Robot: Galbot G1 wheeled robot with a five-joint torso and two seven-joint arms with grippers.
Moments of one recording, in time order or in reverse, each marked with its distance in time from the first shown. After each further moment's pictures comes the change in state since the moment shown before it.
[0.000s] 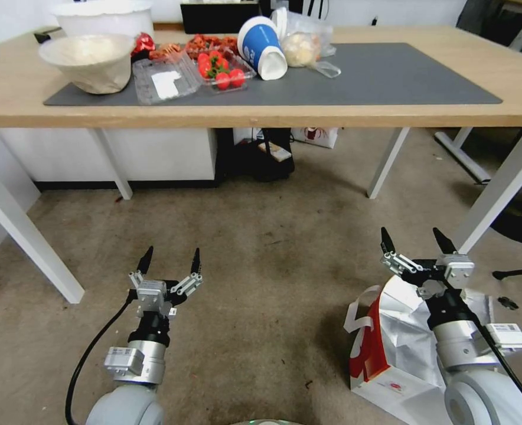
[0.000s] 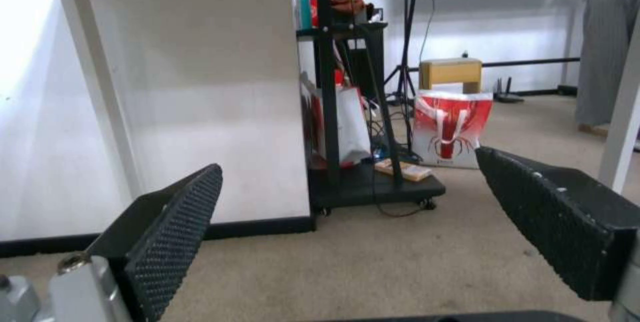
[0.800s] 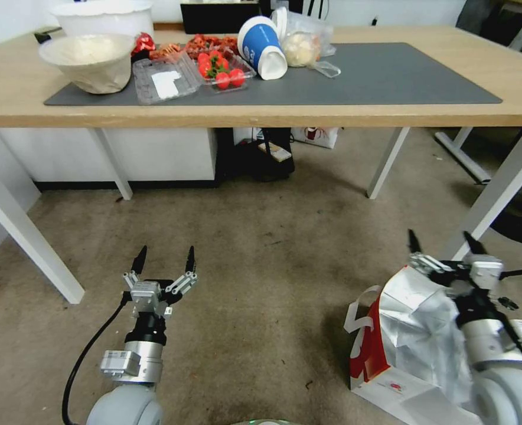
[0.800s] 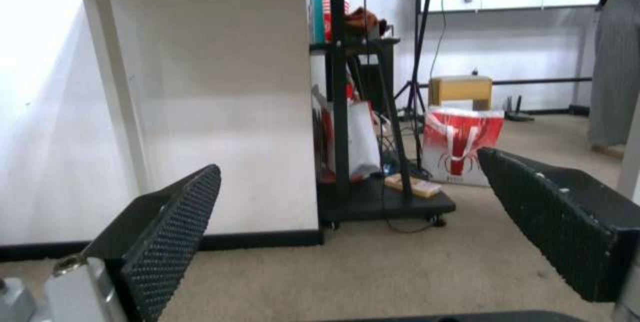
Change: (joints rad) left arm -0.012 0.006 -0.007 0.048 -0.024 -0.073 -0.014; right arm -0.019 -0.067 0.246 -0.123 0.037 -0.027 0.013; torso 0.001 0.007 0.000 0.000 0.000
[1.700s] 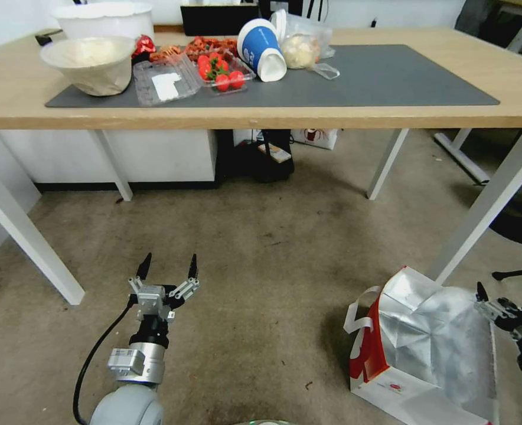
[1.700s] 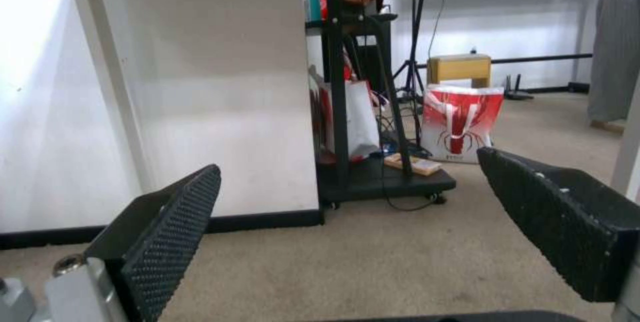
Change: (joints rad) left arm -0.007 0.020 0.006 0.036 0.002 0.013 -0.005; right arm 0.051 -0.043 0.085 -0.383 0.020 0.036 -0.011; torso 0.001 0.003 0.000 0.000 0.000
